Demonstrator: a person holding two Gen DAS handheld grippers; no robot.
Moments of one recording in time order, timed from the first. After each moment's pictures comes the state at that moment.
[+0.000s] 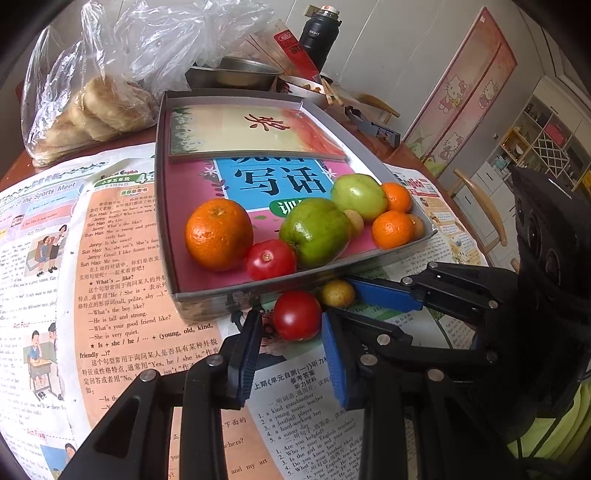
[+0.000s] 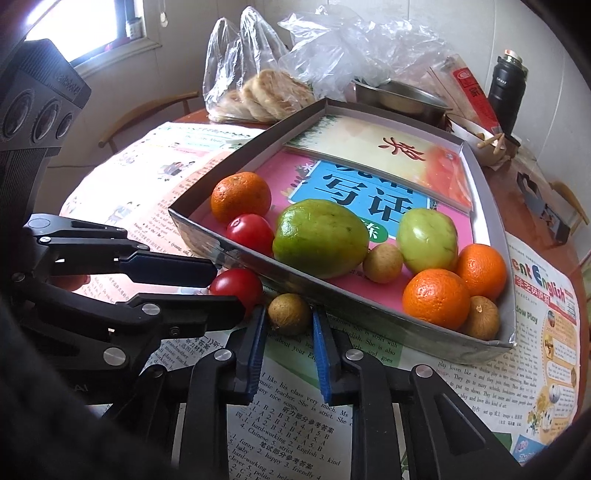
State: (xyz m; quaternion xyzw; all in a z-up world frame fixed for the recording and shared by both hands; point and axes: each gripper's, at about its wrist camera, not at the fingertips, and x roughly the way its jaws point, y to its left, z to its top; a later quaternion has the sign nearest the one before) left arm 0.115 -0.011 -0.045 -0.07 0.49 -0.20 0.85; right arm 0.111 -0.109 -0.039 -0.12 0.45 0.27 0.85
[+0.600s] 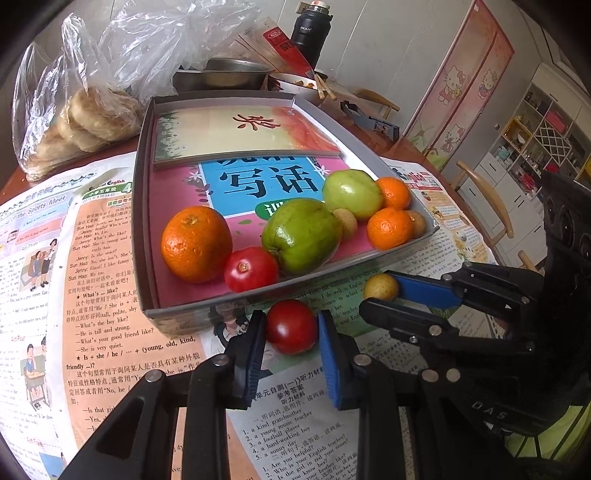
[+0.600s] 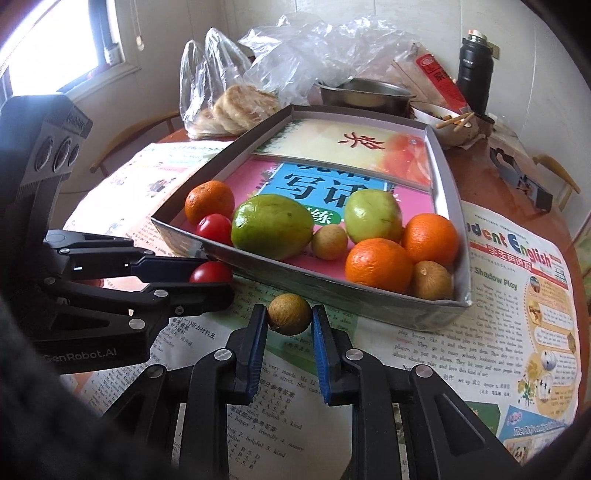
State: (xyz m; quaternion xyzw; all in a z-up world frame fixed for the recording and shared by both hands) left arm 0.118 -0.027 -0.047 -0.05 0.49 -0.20 0.85; right arm 0.102 -0.148 -0.028 -0.07 0.44 0.24 0.86
